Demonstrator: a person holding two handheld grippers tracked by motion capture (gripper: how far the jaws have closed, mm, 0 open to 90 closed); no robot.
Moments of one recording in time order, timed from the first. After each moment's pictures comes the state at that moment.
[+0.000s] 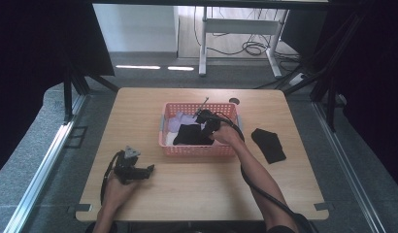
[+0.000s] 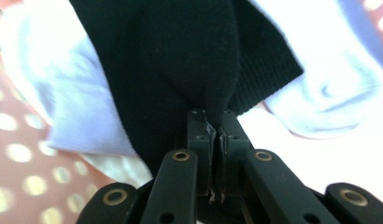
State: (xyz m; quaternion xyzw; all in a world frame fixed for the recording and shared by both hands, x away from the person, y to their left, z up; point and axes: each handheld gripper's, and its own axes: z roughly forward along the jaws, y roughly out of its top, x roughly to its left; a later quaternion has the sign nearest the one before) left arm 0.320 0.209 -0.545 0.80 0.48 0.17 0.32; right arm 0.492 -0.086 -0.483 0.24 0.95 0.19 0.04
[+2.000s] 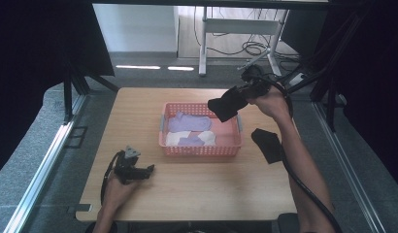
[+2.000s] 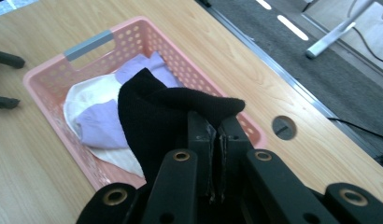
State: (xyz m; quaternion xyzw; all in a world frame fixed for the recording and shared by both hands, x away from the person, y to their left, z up) left arm 0.320 0.208 -0.545 0.80 0.48 0.18 0.32; right arm 0.467 -0.196 -0.294 0.31 0.88 0.31 0.17
